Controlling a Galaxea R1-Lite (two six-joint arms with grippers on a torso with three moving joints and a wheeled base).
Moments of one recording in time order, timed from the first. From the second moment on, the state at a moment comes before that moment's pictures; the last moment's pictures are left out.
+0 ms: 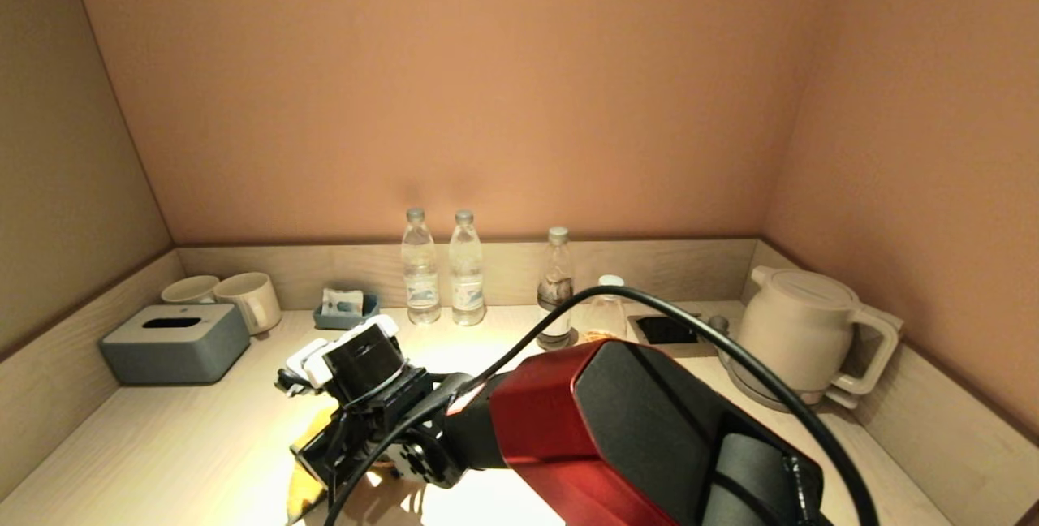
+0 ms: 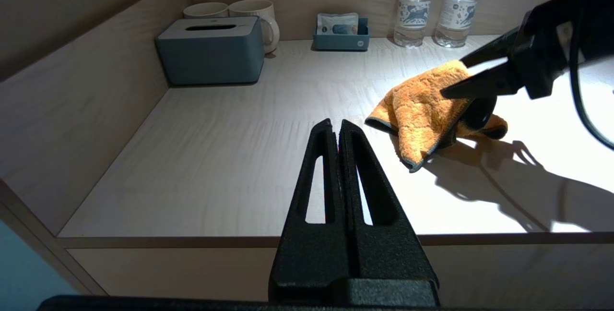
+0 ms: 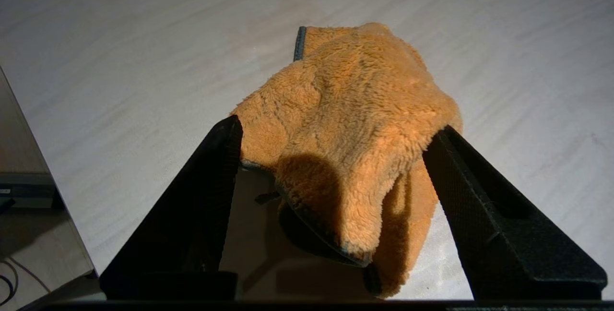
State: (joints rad) left arm 0.01 0.00 0.00 0.00 0.00 0.02; right arm 0.94 2.51 -1.84 -0.08 0.06 -0.07
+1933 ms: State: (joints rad) left arm 0.01 0.00 0.00 0.00 0.00 0.02; right arm 0.10 0.80 -0.93 0.10 -0.38 0.03
